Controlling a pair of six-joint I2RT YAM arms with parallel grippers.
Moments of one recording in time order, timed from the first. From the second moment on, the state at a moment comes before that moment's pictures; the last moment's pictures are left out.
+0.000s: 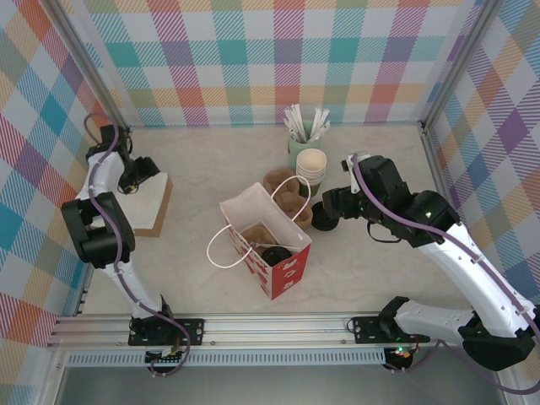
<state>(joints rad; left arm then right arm) 0.27 1.91 1.61 -0.85 0.07 -0.34 0.72 1.09 1.42 -1.10 0.26 0.30</state>
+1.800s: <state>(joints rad) 0.07 2.28 2.01 -1.06 -0.32 -0.37 0.67 1.14 1.37 -1.09 0.26 0.26</state>
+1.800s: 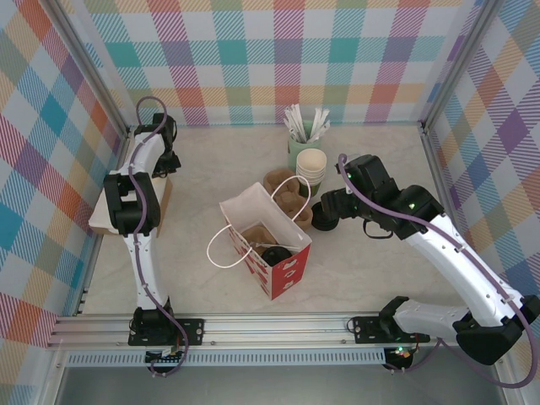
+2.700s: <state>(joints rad) 0.07 2.17 2.01 -1.07 -0.28 -0.34 0.67 1.14 1.37 -1.09 0.25 0.26</state>
